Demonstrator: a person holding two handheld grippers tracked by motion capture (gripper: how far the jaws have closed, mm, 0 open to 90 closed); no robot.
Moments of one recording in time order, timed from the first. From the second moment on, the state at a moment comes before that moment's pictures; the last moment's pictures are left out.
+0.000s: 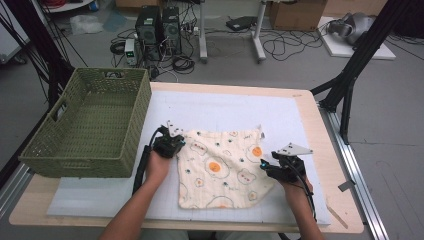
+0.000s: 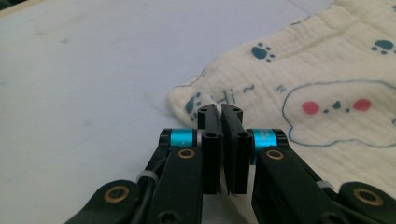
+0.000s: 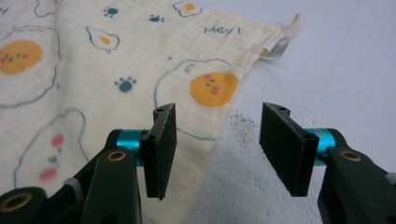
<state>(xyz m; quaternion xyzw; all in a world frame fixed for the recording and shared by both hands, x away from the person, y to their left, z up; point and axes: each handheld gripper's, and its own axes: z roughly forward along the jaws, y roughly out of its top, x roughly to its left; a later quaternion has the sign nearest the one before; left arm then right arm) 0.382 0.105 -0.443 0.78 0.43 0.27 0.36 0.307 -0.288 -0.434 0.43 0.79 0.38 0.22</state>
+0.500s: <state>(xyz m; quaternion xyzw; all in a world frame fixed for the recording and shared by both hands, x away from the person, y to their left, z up) 0.383 0.124 -0.446 0.76 0.47 0.23 0.39 0.372 -0.241 -0.443 0.42 0.80 0.39 0.19</state>
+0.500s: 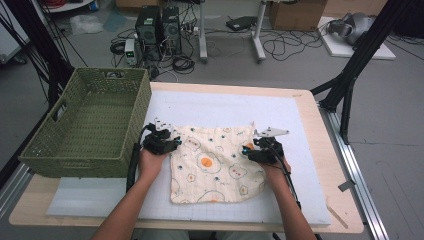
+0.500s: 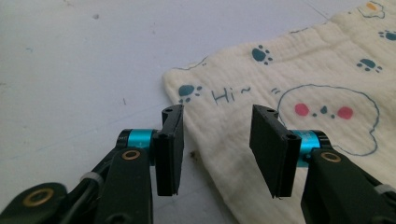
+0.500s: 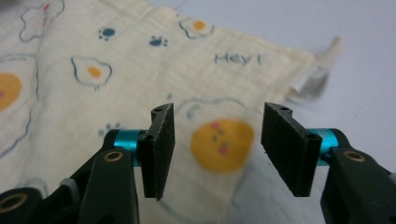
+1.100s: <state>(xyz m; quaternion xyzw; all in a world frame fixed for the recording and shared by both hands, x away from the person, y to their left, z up) 0.370 0.131 -0.445 0.76 0.47 0.20 0.40 0.412 -0.253 -0.435 0.49 0.75 0.36 0.25</state>
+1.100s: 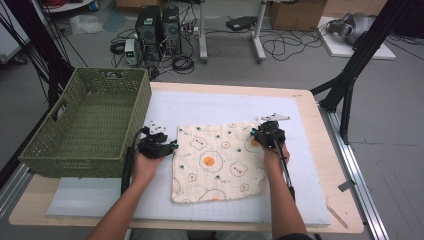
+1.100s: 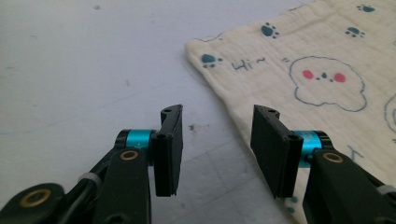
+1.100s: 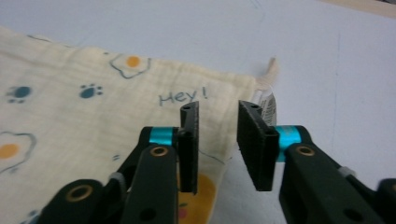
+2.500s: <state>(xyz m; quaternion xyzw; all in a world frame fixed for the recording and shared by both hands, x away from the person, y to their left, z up) 0.364 0.122 -0.438 0.77 0.44 0.21 0.41 0.337 -0.268 -0.429 0.44 0.78 0.37 0.24</state>
